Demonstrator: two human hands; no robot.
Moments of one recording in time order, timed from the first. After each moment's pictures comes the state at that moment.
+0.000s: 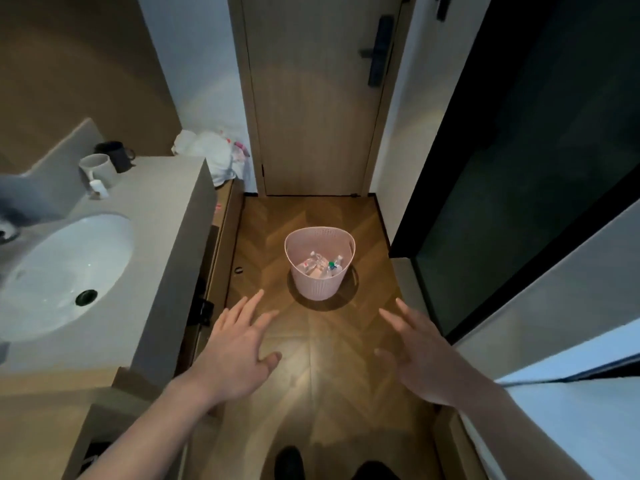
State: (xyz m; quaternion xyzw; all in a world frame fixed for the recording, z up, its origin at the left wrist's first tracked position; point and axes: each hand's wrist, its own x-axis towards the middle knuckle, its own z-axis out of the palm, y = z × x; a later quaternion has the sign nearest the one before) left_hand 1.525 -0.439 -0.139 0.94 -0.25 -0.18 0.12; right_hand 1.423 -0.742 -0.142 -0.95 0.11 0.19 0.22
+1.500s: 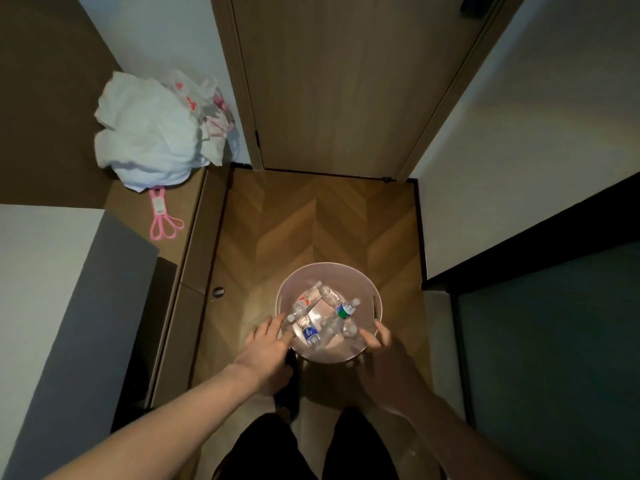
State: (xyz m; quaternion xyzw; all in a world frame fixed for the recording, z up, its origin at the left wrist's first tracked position) left_hand 2.141 -0.654 -0.381 0.88 -0.21 -0.42 0.04; right_hand 2.047 -0.902 -0.376 -0.94 0.09 0.25 0.23
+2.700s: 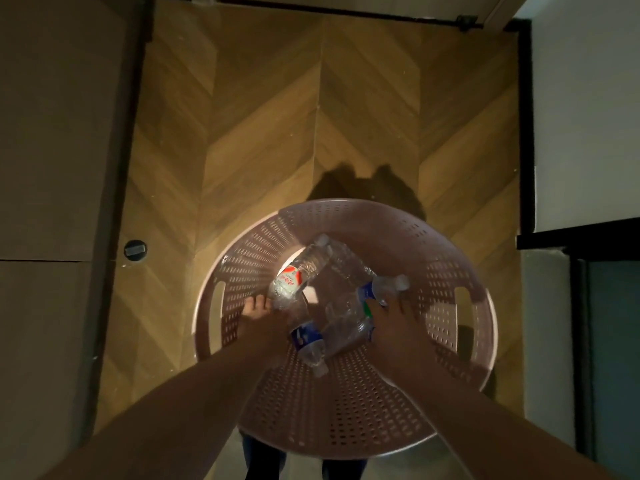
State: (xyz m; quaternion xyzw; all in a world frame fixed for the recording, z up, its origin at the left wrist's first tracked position) left_hand 2.253 -0.739 -0.968 0.85 -0.21 -0.44 -0.19; right_hand 2.188 -0.962 -0.926 -0.93 0.08 0.33 0.11
